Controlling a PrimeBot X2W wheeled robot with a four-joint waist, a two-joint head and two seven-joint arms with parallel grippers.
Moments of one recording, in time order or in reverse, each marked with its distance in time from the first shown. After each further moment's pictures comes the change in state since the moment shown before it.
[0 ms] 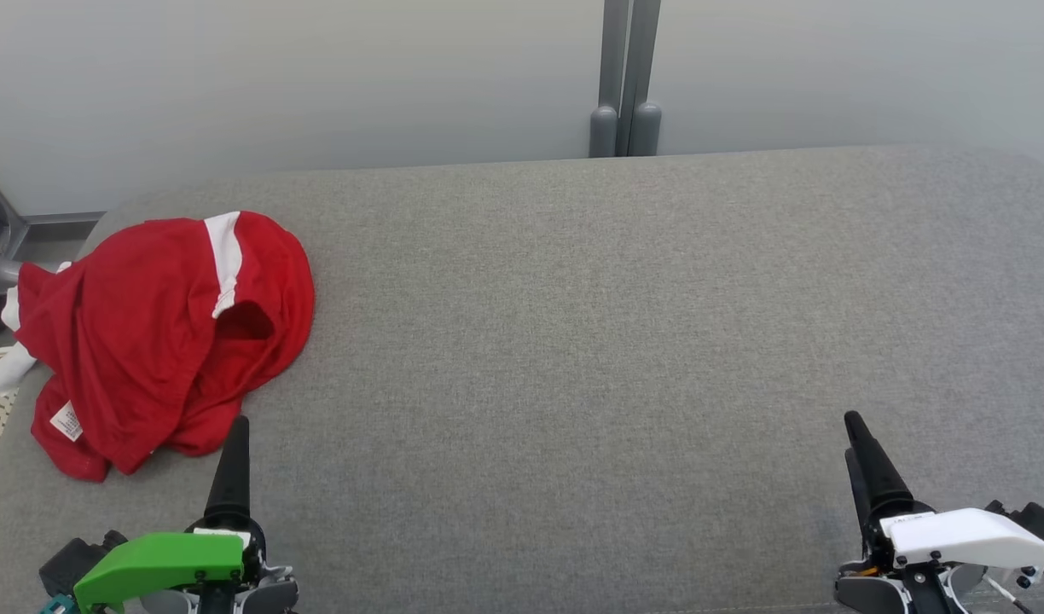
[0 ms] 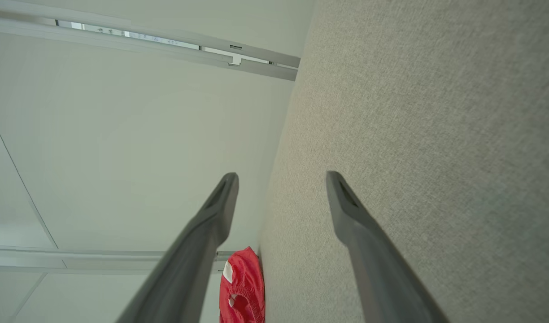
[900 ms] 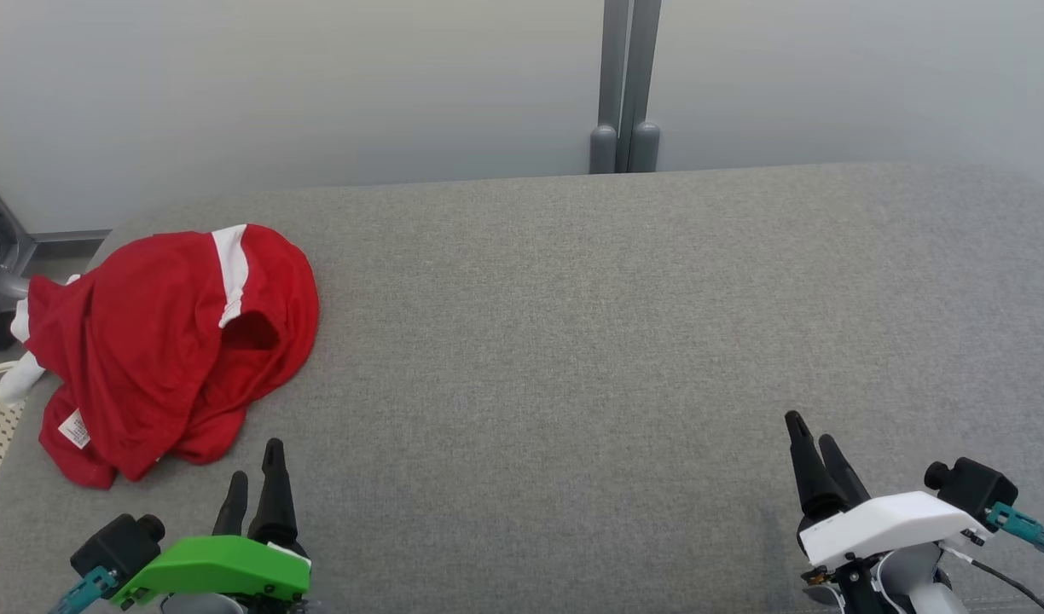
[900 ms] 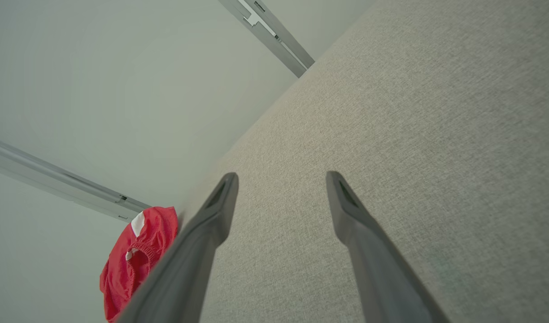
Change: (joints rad) left arm 0.018 0.033 -0.097 0.023 0.489 0.092 -0.092; right arm -0.061 -0.004 0.100 0.093 -0.522 0.000 -0.100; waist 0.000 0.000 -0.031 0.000
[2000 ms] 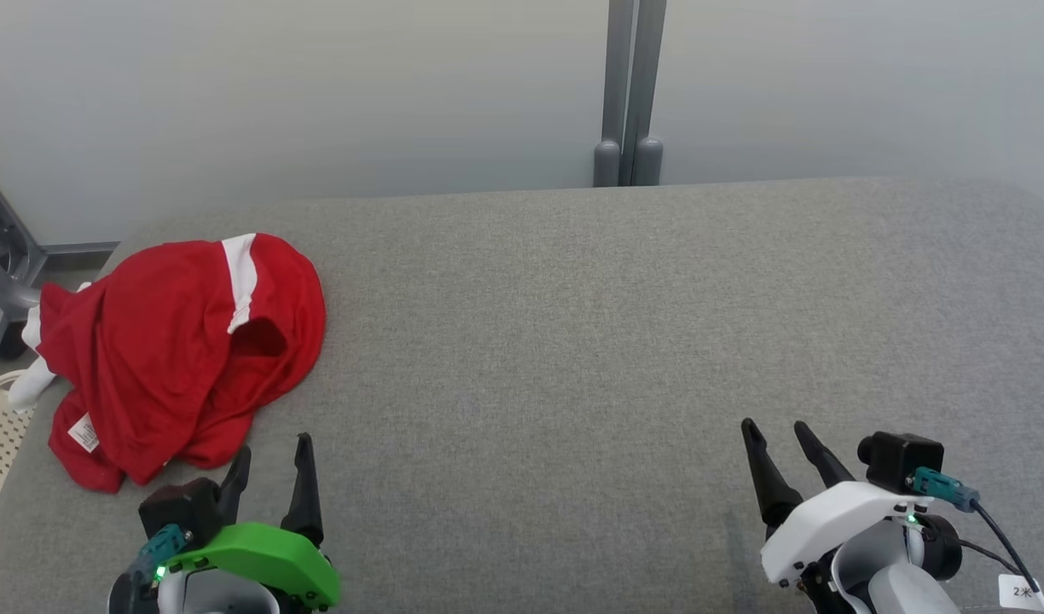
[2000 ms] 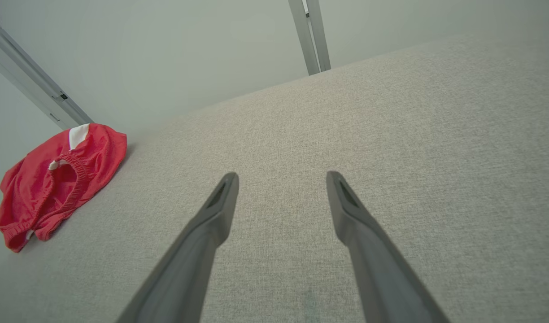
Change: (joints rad) left arm -0.047 0.092 -0.144 0.050 0.433 0.070 -0.045; right arm -0.052 -0.004 0.042 0.062 -0.480 0.000 0.011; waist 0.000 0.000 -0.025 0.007
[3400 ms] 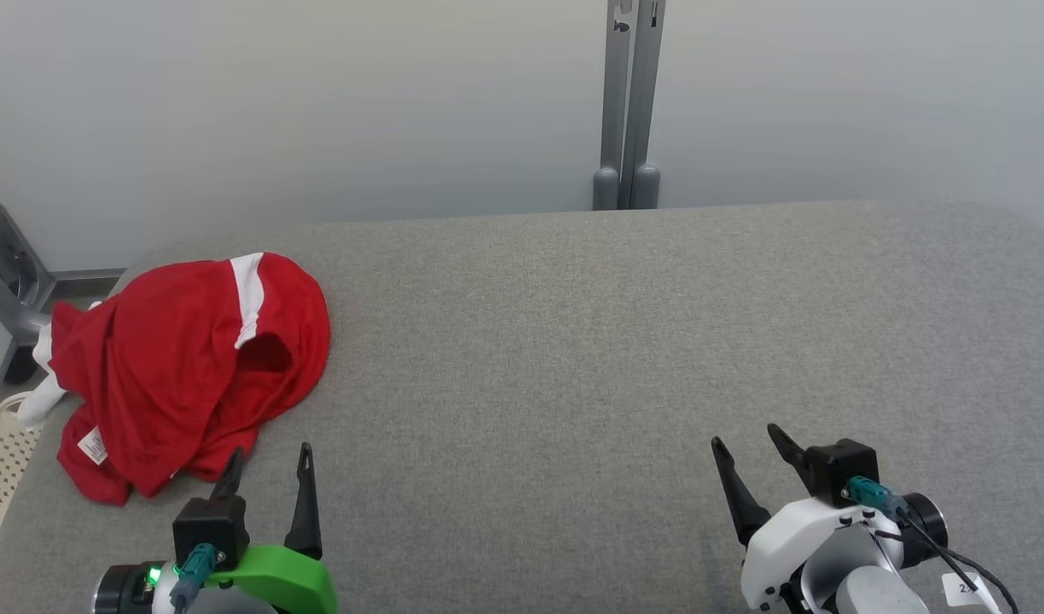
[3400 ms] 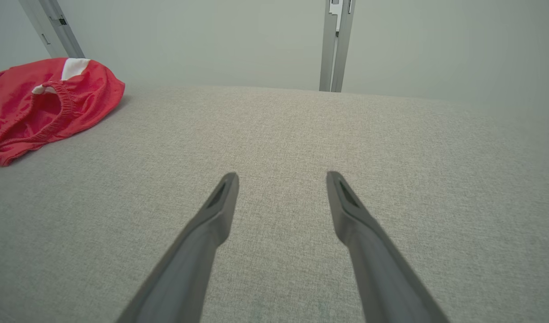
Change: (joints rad) left arm 0.020 0.040 -0.051 -0.015 0.215 0.062 -0.055; right arm -0.027 -0.004 0.051 0.073 -0.303 0.000 -0.059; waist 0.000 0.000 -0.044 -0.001
